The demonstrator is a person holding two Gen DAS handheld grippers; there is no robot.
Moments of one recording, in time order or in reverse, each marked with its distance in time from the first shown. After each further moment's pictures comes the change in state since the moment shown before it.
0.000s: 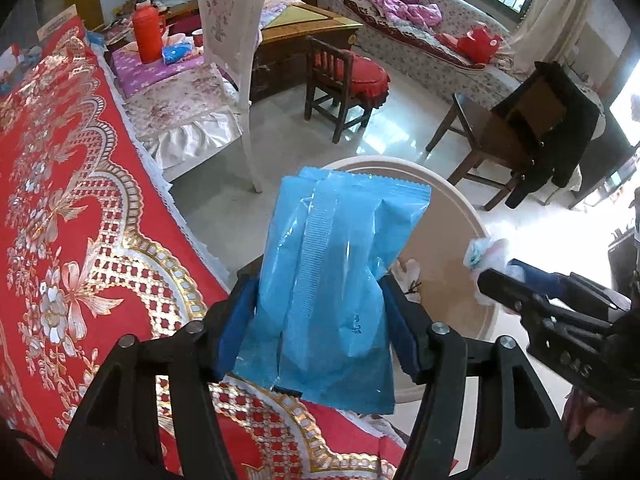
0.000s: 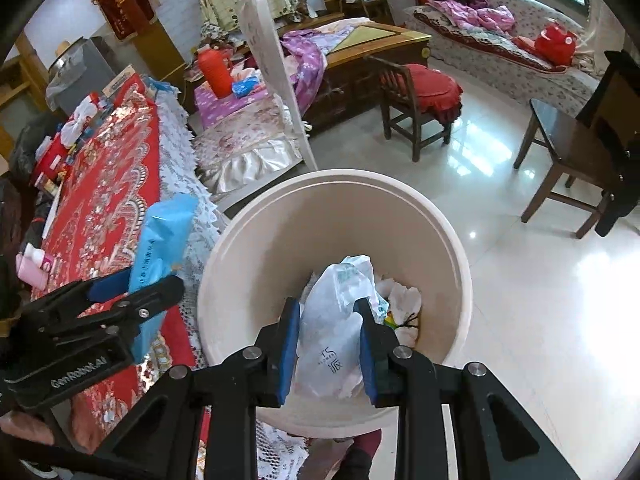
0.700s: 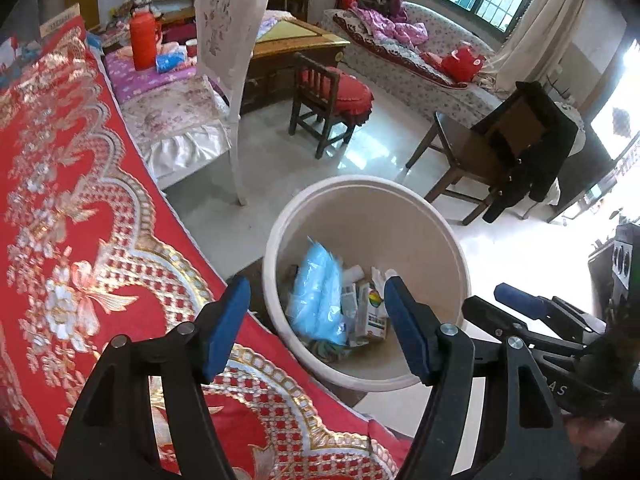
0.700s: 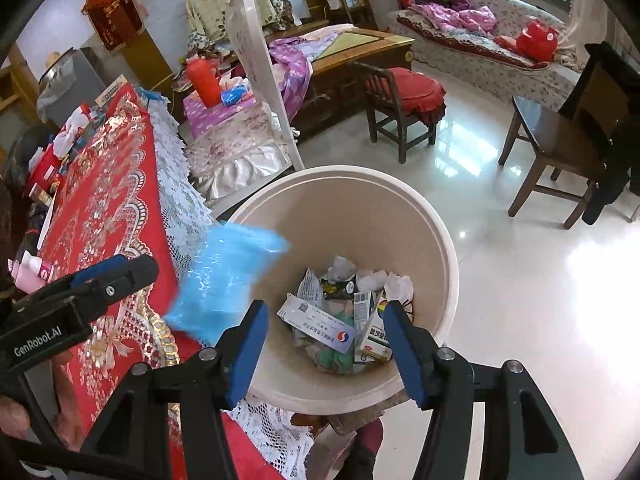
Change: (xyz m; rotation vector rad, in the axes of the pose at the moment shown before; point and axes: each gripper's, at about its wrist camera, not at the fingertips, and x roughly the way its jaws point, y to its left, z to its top) left arm -0.038 0.008 -0.001 -0.014 -0.067 -0.081; right arm -0.027 0.008 -0.021 0.033 -0.041 -0.020
